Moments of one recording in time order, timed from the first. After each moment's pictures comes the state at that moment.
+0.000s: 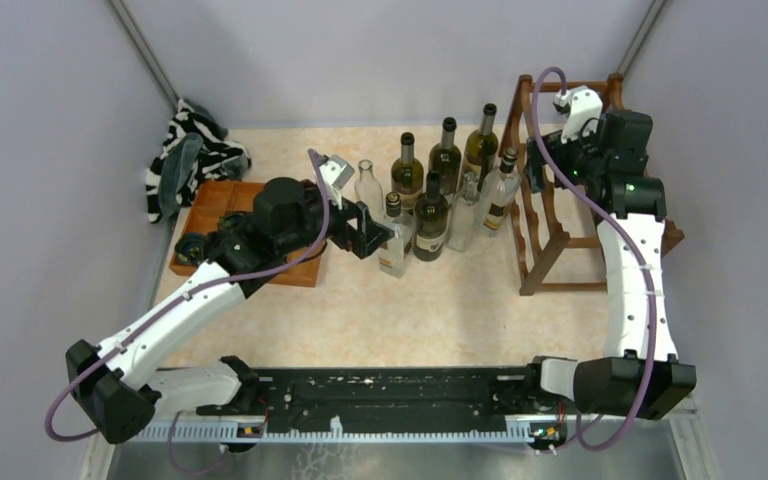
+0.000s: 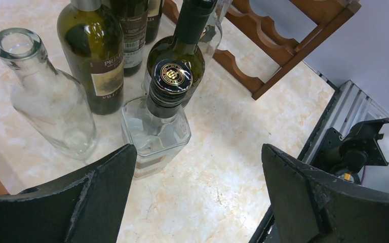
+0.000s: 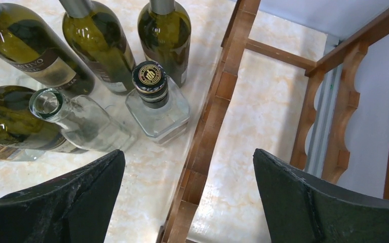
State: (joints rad) left arm -0.72 1.12 1.04 -0.16 0.23 -0.23; right arm -0.11 1.23 1.46 -0.73 -0.33 -0.30
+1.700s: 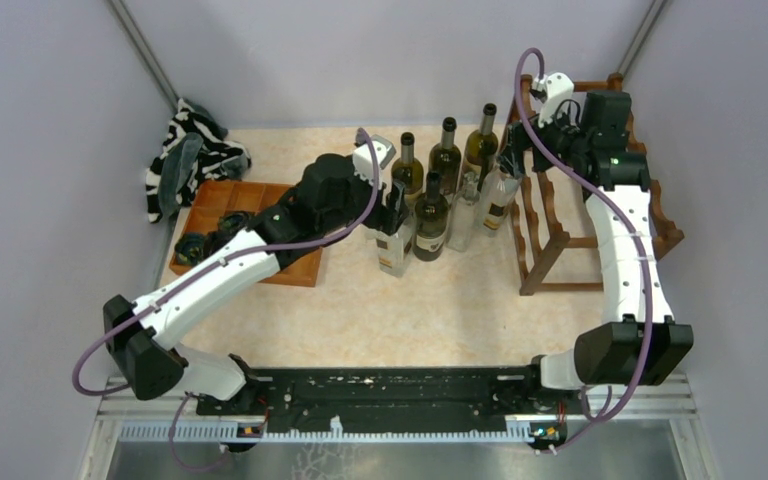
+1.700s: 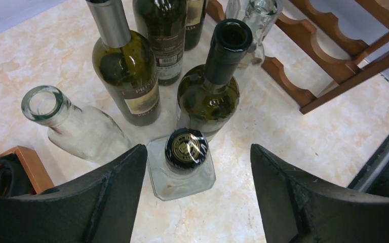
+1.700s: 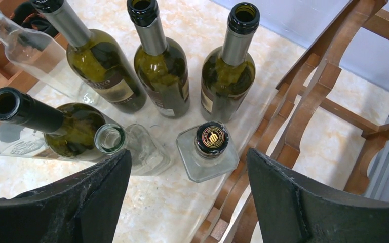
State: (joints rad) left arm -0.83 1.37 1.32 -0.29 -0.05 -0.15; right arm -0.04 1.39 1.57 -0.70 -0.53 -0.31
